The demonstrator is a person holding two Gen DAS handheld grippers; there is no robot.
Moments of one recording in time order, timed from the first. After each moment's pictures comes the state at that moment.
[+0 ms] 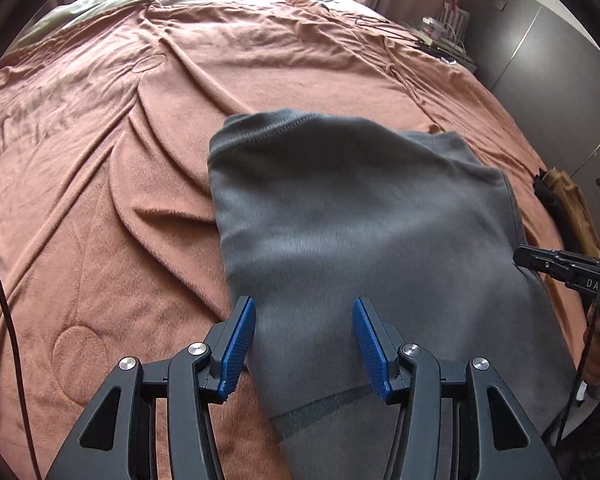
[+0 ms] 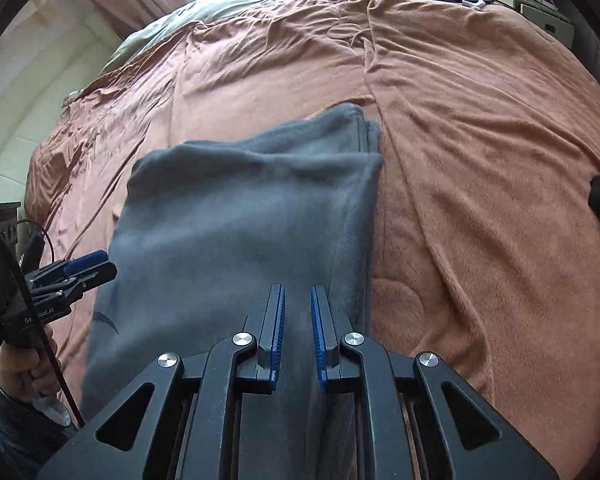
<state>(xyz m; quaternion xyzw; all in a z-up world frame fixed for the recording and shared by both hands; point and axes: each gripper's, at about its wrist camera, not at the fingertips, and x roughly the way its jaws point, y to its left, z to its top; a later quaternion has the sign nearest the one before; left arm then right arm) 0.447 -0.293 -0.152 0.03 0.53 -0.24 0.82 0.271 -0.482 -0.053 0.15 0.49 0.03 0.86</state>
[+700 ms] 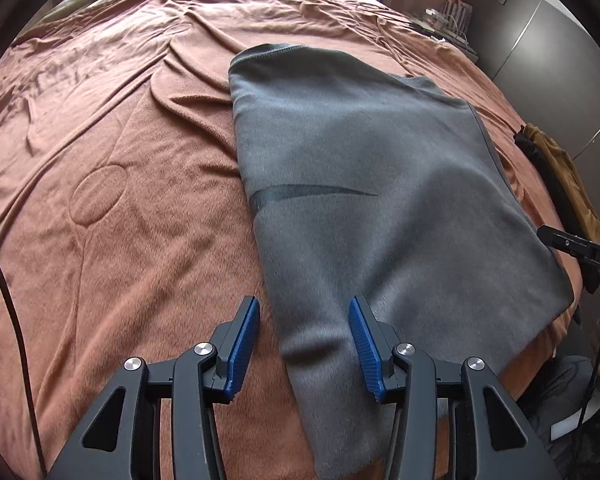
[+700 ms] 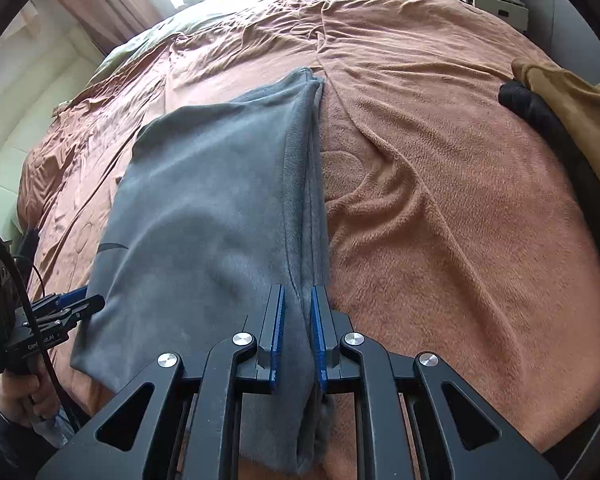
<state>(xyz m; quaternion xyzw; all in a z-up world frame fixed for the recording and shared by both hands) 0.337 -0.264 -0.157 0.02 0.54 -0.22 0.81 0.161 -0.463 -0.032 0.17 0.47 -0.02 0.87</state>
